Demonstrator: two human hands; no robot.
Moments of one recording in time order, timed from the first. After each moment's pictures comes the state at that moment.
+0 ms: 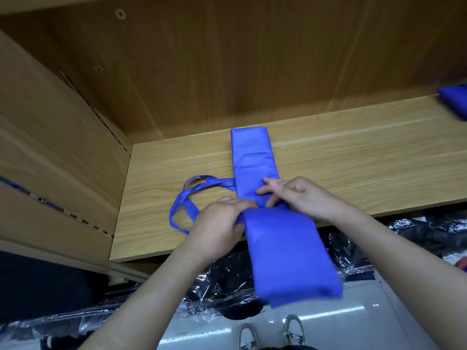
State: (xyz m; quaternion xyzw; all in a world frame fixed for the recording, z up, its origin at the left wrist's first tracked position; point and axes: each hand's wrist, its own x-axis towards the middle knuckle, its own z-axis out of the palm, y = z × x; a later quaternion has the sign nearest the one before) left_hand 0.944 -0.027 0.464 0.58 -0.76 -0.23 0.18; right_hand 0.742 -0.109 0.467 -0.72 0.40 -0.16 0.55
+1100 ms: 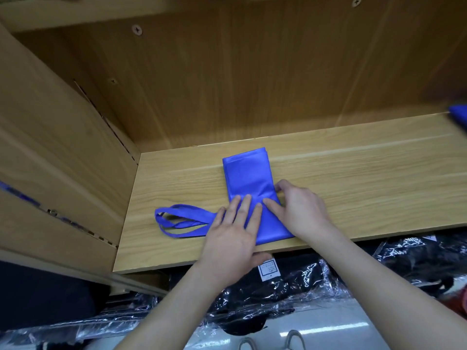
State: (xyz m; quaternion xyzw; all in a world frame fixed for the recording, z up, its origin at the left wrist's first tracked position) left_hand 0.928 -0.025 0.454 0.63 -0.78 0.00 -0.06; right_hand 0.777 -0.107 0.465 -0.77 0.61 -0.12 0.16
